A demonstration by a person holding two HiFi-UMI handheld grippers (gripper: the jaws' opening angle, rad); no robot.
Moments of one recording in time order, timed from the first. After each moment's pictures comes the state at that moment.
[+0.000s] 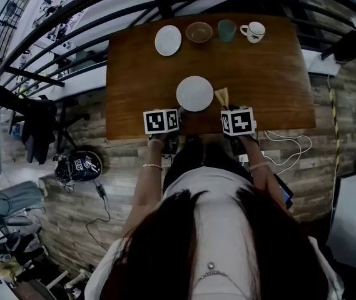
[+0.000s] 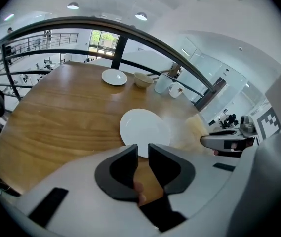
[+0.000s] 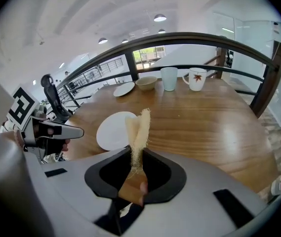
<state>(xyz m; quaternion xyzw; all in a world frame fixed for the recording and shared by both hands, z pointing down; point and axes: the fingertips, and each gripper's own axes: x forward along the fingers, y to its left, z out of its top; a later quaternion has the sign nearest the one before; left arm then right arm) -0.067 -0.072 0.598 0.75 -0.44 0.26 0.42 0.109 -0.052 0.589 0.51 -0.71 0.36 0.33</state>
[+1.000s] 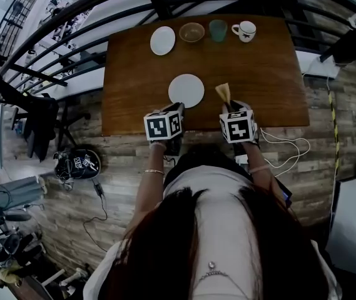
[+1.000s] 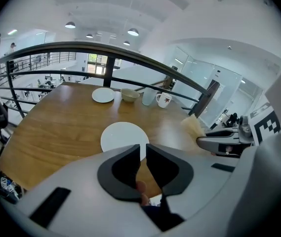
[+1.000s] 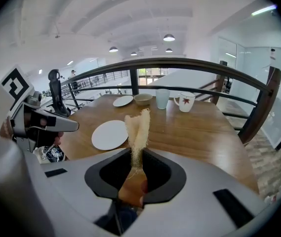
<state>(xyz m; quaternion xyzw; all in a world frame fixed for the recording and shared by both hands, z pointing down) -0.014 -0.049 0.547 0.78 -0.47 0.23 0.35 0.150 -0.037 0.550 0.53 -0.74 0.26 0.32</state>
